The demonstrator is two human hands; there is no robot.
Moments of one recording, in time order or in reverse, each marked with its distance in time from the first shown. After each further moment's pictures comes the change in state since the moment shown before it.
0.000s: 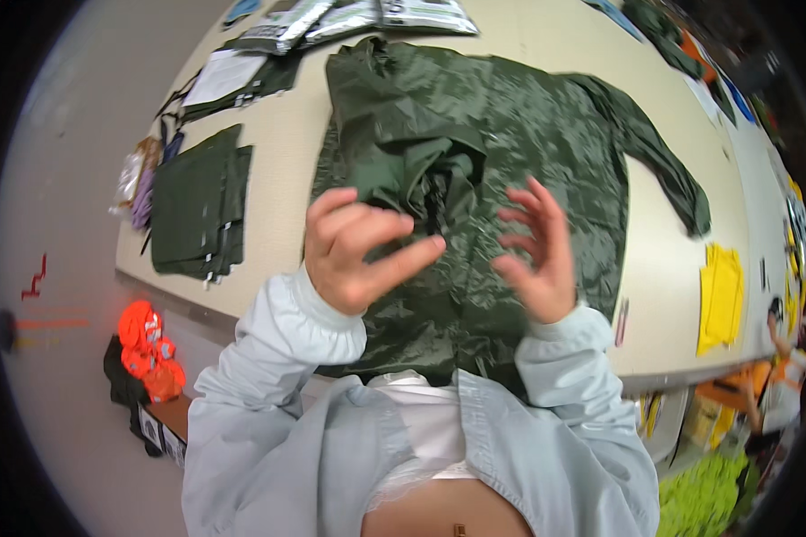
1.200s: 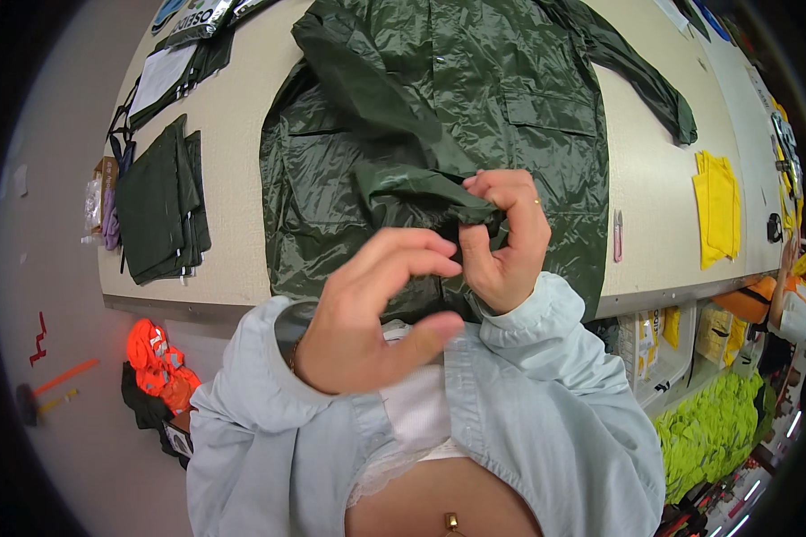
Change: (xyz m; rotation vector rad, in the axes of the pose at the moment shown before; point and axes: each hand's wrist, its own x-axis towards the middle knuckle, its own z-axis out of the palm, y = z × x) left_hand 0.018 0.084 -0.026 -1.045 -0.522 -0.555; right_hand -0.044 0.000 0.024 -0.366 0.412 -0.468
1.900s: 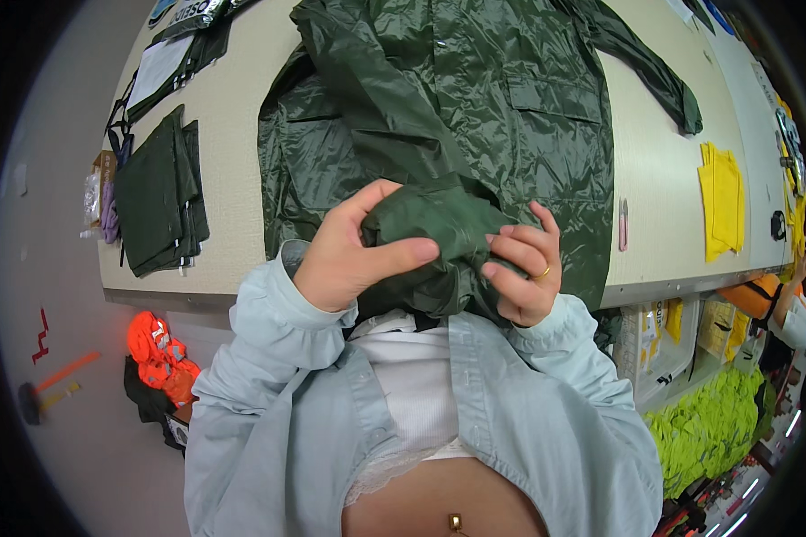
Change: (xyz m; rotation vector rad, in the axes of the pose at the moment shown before) left_hand 0.004 -0.041 0.000 -0.778 0.042 -0.537; right_hand -0.053 0.009 -0.052 -0.227 -0.276 -0.305
